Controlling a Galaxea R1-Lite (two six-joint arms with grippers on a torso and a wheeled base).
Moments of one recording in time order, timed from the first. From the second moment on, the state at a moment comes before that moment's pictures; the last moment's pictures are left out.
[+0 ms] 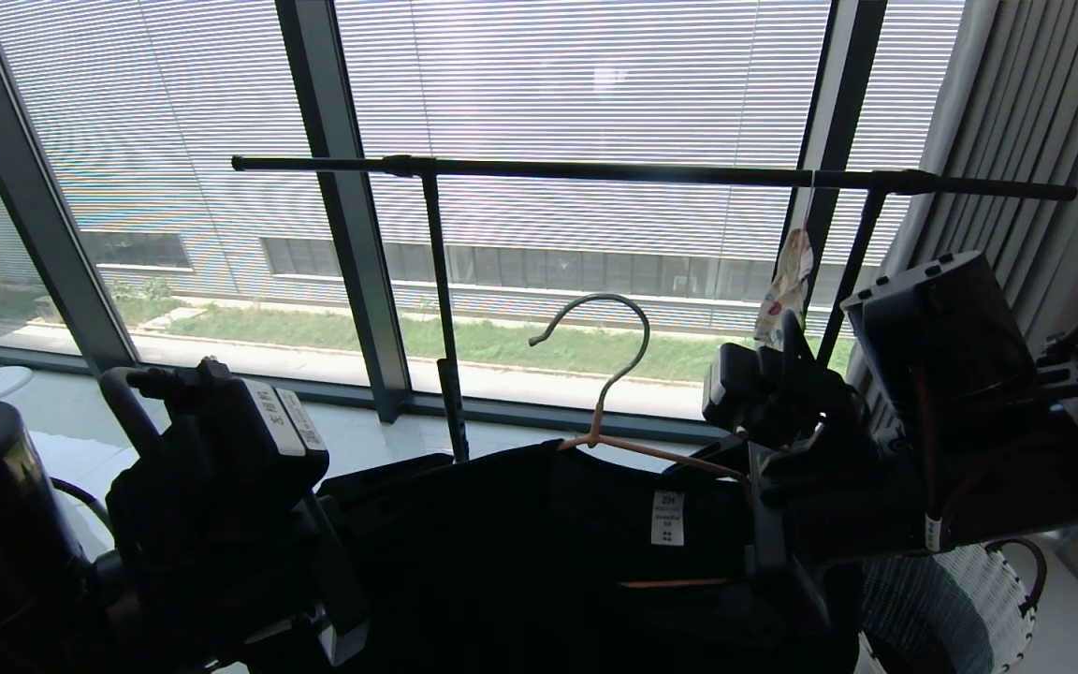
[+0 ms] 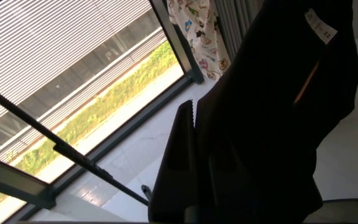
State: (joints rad) left arm -0.68 1.27 -0.43 -0.68 -0.11 0.42; right arm 0.83 1.59 -1.06 0.12 0.43 -0.28
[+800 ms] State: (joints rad) left arm -0.68 1.27 -0.42 -0.69 -0.11 0.42; right arm 0.81 1.63 -1.05 -0.04 0.36 -0.28
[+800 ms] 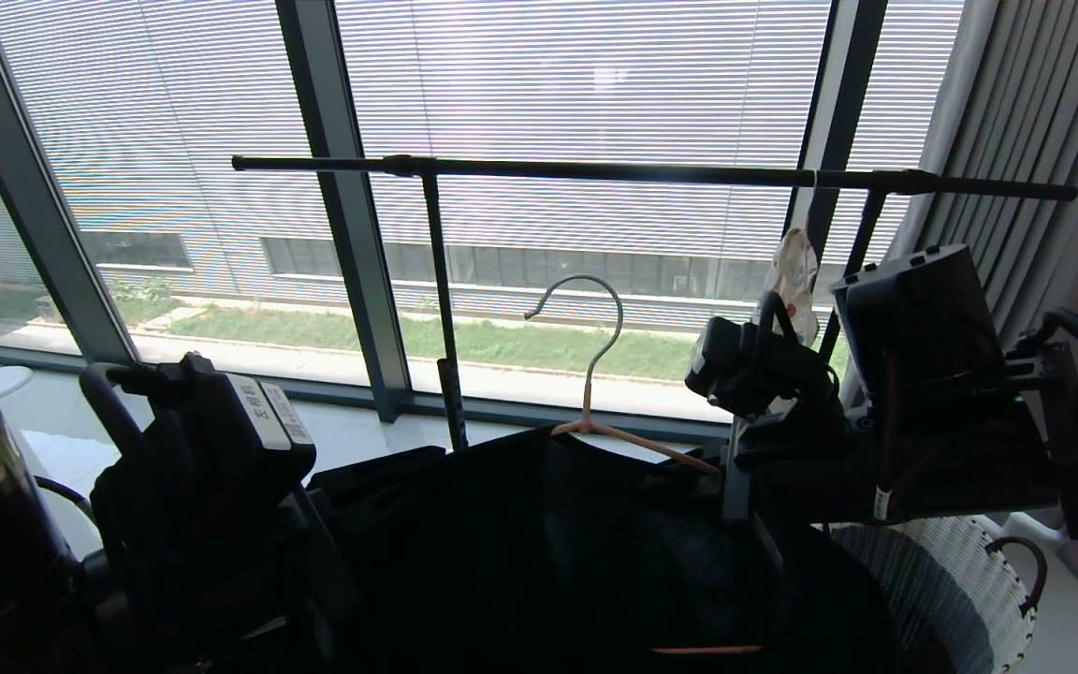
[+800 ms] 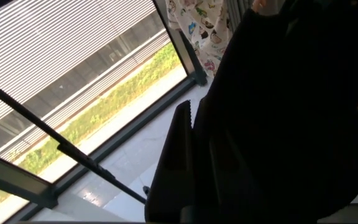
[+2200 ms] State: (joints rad) left arm -0.33 1.34 -0.29 -0.74 -0.19 0.38; right arm 0.77 1.36 -0.75 -0.39 0.32 -0.68
